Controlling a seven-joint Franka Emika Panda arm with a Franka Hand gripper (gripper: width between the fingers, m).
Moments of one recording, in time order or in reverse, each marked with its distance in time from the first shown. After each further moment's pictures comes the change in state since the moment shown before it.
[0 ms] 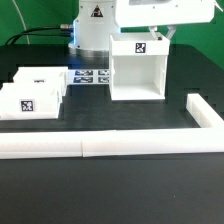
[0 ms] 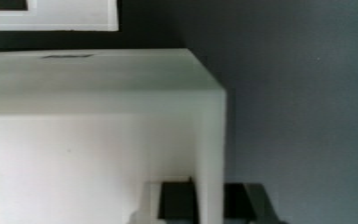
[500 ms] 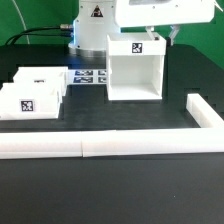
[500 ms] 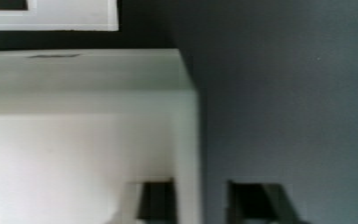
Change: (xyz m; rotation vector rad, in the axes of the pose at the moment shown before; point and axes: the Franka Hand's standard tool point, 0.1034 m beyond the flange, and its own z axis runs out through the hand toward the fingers) arm 0.000 0.000 0.000 0.000 0.000 0.000
